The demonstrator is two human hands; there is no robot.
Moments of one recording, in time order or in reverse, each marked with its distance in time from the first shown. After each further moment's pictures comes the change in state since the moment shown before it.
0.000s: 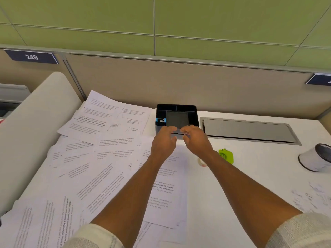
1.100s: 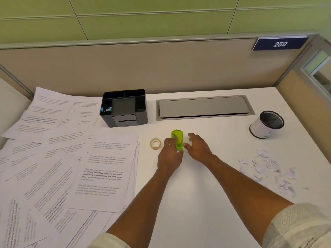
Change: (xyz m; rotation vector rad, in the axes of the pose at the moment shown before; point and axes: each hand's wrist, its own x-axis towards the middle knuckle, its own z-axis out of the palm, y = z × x) left_hand -0.087 0.103 0.212 0.184 -0.221 0.008; right_hand -0.116 0.202 -0.073 0.068 -0.218 0.386
